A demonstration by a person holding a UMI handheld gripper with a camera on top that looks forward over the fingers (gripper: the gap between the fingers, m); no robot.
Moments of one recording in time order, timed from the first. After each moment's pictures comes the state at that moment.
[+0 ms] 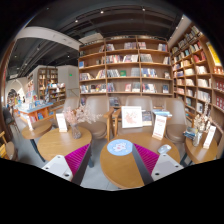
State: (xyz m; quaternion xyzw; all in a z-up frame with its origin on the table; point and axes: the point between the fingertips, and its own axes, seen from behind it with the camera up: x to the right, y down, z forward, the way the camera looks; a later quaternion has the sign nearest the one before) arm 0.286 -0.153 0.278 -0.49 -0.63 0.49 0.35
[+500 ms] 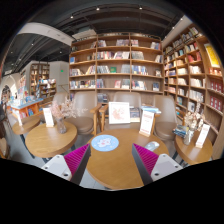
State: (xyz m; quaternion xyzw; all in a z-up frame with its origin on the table) arm 0.270 -0.081 0.262 -0.52 -0.62 0.44 0.38
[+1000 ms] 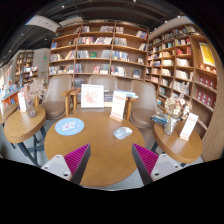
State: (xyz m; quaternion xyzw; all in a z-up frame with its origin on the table) arm 0.218 0.074 0.163 -0.58 -0.61 0.34 0.42
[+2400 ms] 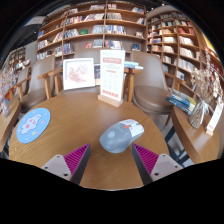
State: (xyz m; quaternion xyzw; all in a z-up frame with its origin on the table) arm -0.017 0.138 -0.013 -0.64 -0.63 0.29 0.34
